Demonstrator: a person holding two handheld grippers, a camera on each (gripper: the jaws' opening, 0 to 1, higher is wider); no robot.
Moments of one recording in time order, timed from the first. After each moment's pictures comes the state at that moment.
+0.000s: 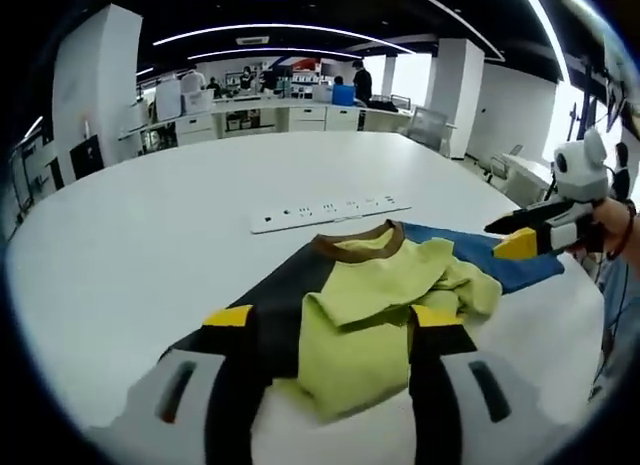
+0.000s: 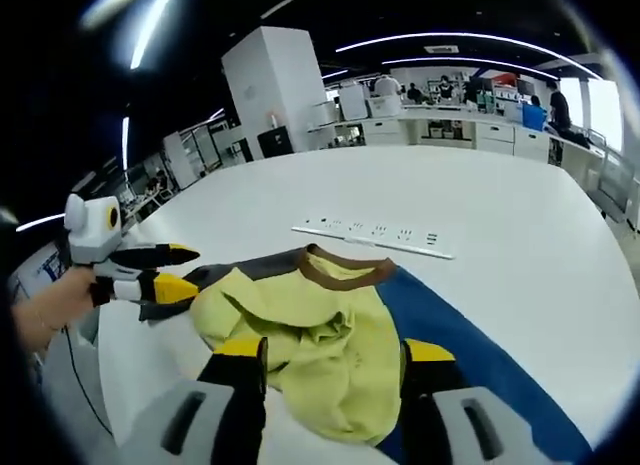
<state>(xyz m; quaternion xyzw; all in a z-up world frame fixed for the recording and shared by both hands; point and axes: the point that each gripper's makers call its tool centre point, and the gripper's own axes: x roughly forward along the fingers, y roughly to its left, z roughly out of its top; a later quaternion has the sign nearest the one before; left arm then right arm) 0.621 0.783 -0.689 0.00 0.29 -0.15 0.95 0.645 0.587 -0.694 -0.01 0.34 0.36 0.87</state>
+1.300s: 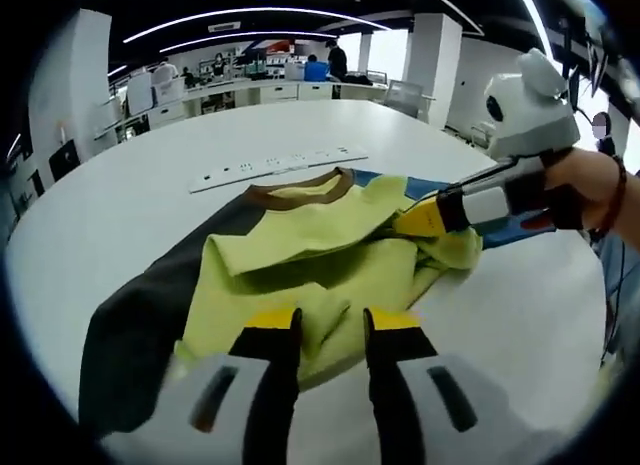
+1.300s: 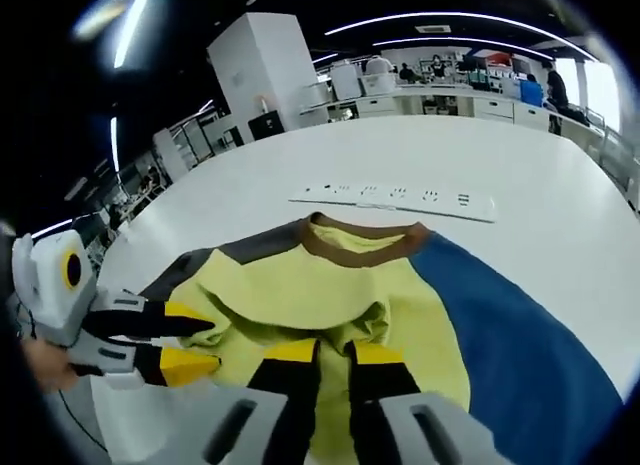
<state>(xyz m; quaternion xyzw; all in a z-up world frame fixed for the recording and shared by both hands) 0.606 0.722 -0.753 0.02 0.33 -0.17 0.93 0.661 0.634 -0.751 0.01 0.38 0.34 0.86</state>
